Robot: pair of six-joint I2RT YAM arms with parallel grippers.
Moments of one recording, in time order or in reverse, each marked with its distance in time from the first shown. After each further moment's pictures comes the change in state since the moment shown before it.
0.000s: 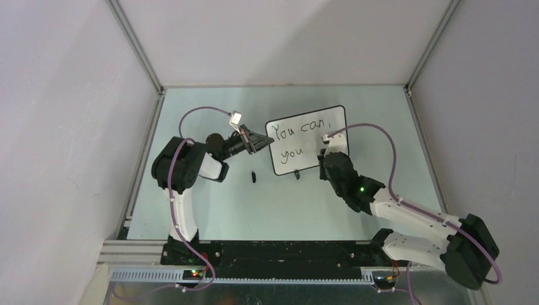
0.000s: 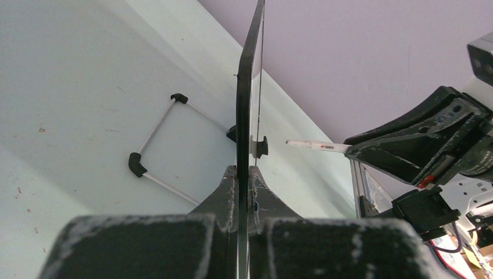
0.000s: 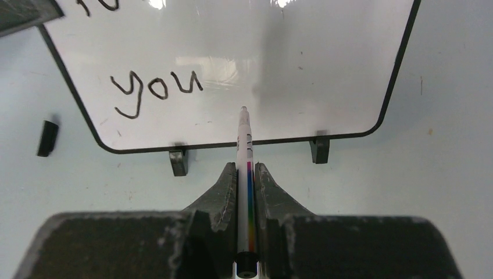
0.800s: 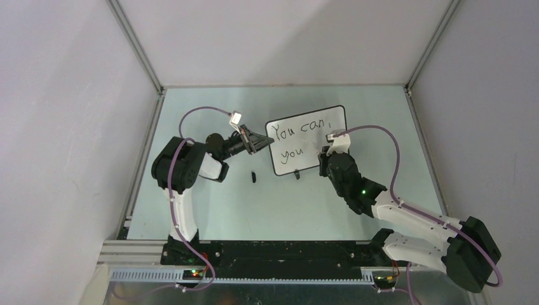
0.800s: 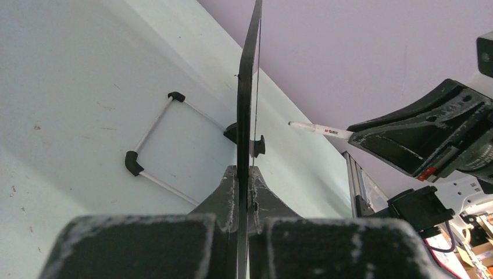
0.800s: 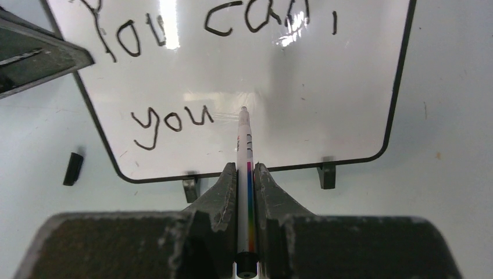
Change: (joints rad) left arm 0.000 0.000 0.000 0.000 0.005 -0.016; right arm 0.003 -0.053 -0.070 0.178 0.014 -0.016
